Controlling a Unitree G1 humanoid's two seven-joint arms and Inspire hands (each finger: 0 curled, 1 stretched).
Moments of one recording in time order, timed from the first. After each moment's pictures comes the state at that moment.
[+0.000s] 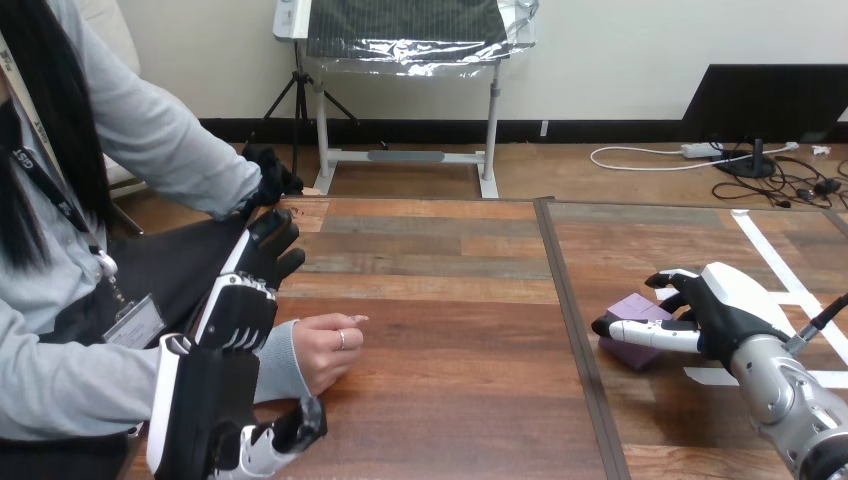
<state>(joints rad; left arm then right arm) 0.09 0.09 -0.05 0.60 -0.28 -1.34 -0.31 -0.68 -0.46 0.26 1.35 -0.51 -0.25 -0.16</state>
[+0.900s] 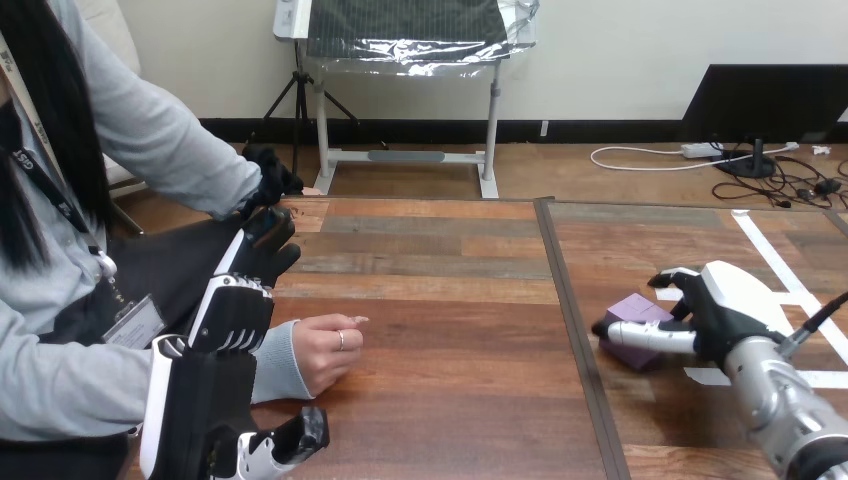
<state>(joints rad) 0.12 0.09 -0.06 0.53 -0.27 -1.33 -0.30 -0.67 -0.43 0.30 1.35 -0.55 -0.19 -0.26</state>
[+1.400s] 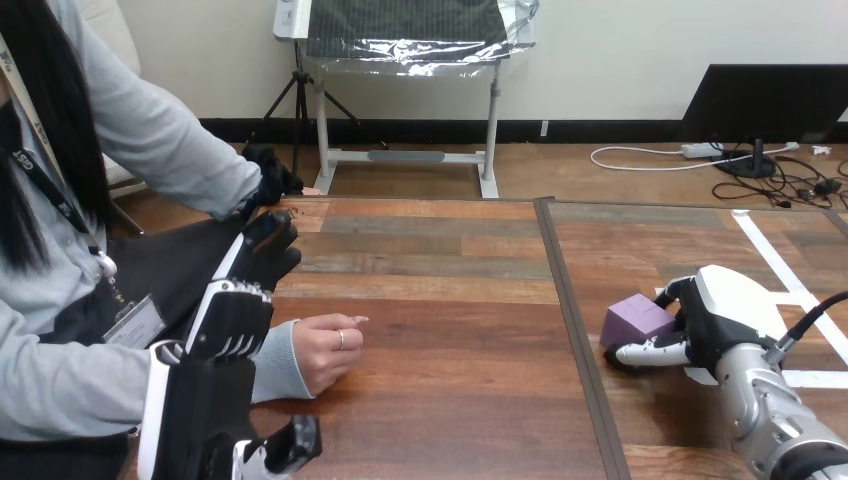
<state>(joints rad) 0.16 0.08 -0.06 0.50 -0.27 -1.33 -0.29 -0.67 -0.40 0.32 1.35 -0.58 -0.13 -0.34</state>
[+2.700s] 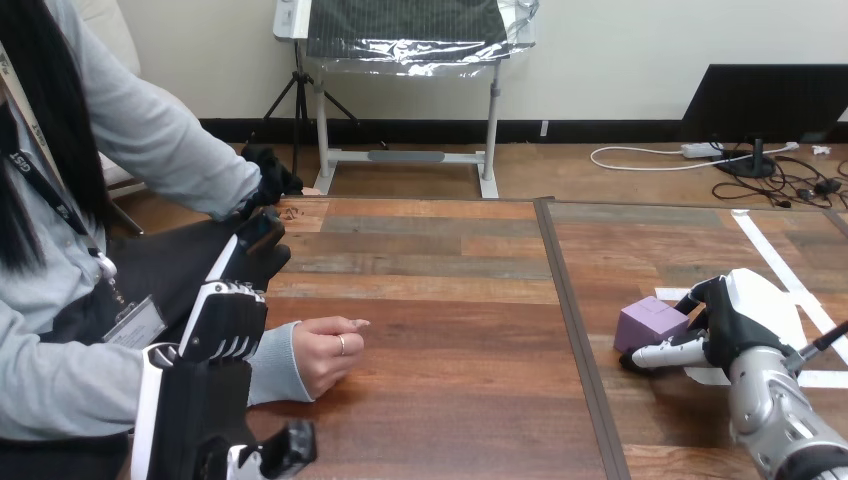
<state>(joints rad) 0.19 0.08 -0.06 0.43 -0.27 -1.30 -0.29 -0.65 -0.40 0.22 1.35 -0.46 -0.14 -0.33</state>
